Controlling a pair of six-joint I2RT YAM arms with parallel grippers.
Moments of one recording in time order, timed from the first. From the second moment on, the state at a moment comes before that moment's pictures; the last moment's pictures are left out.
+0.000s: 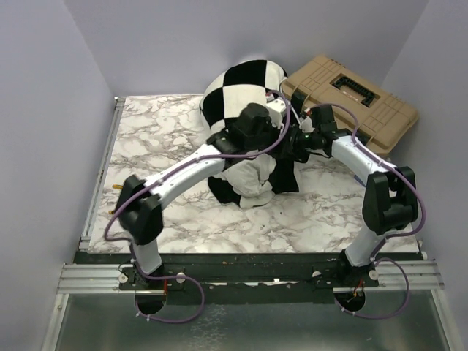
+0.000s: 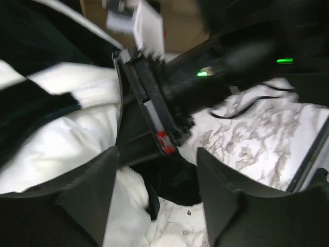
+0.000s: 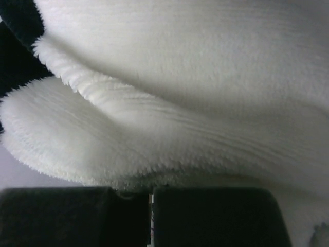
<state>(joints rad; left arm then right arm) -0.81 1.66 1.55 -0.22 0.14 -0.20 0.23 1.74 1.28 -0.41 -0.63 0.72</state>
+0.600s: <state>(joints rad) -0.80 1.96 1.60 0.14 0.48 -0.46 0.08 1.49 1.15 -0.46 -0.54 0.67</state>
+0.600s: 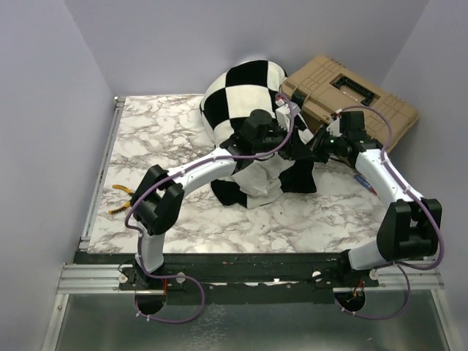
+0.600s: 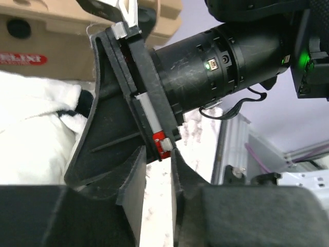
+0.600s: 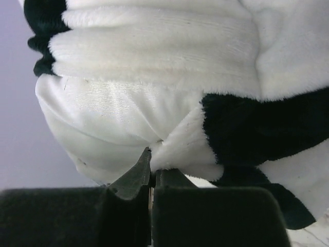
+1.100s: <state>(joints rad) -0.55 1.76 1.24 0.32 0.61 -0.49 0.12 1.63 1.06 -0.23 -0.78 0.74</state>
